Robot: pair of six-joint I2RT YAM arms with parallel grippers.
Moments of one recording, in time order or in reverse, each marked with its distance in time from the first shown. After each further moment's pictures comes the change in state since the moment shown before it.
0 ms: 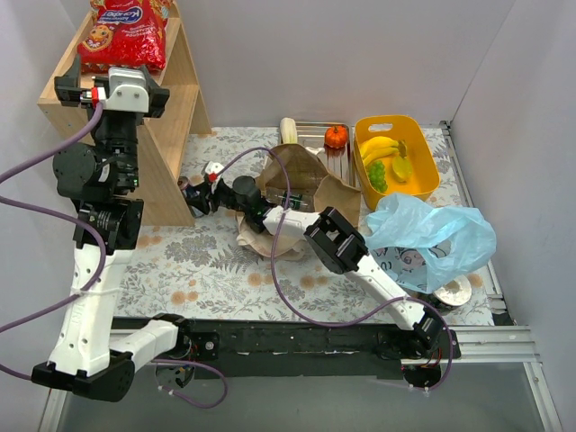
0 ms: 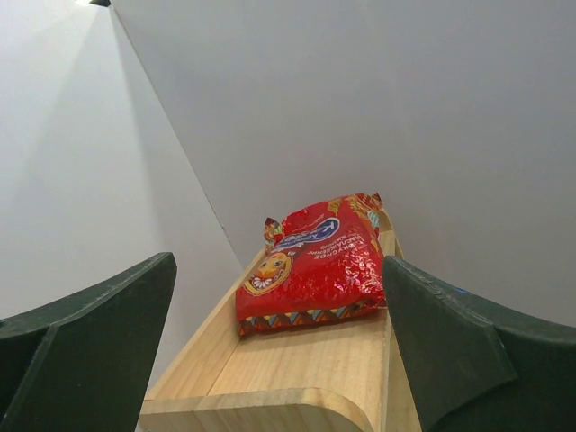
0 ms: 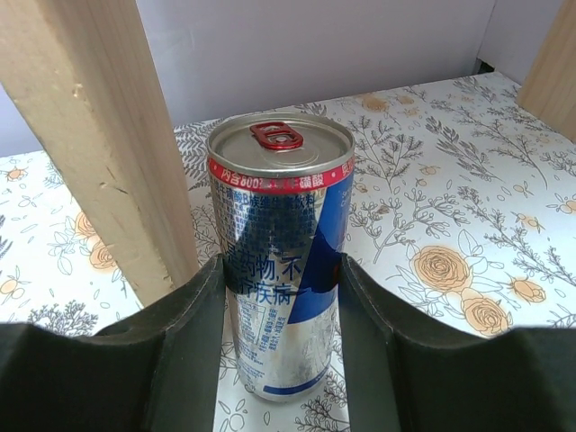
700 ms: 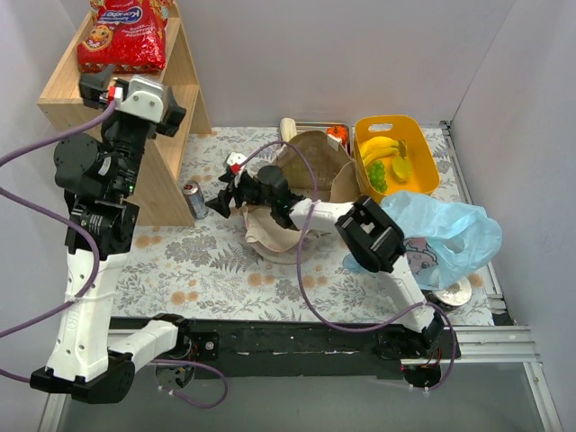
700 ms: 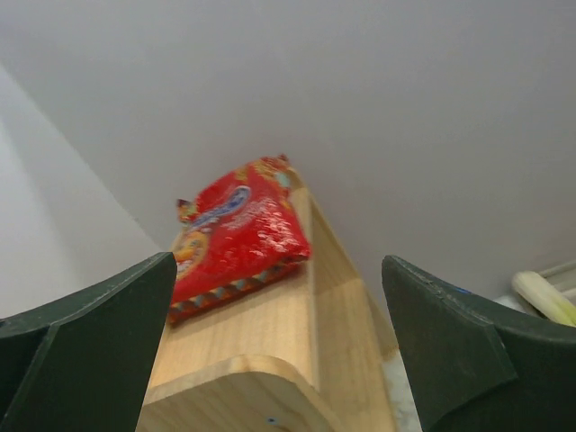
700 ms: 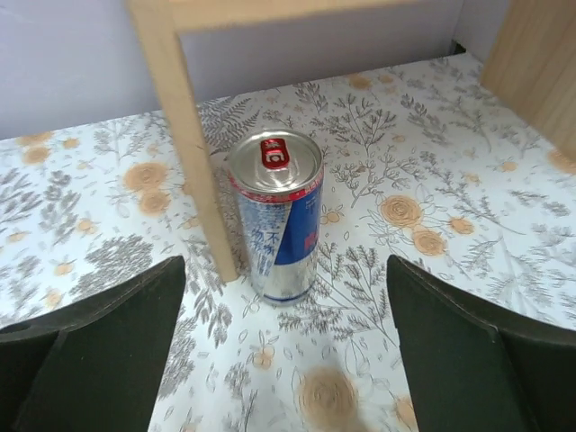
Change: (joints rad) left arm 0.003 -0.012 0.051 -0.235 0.164 -0.036; right arm -0.050 -0.386 -0.469 0.006 -0.045 -0.026
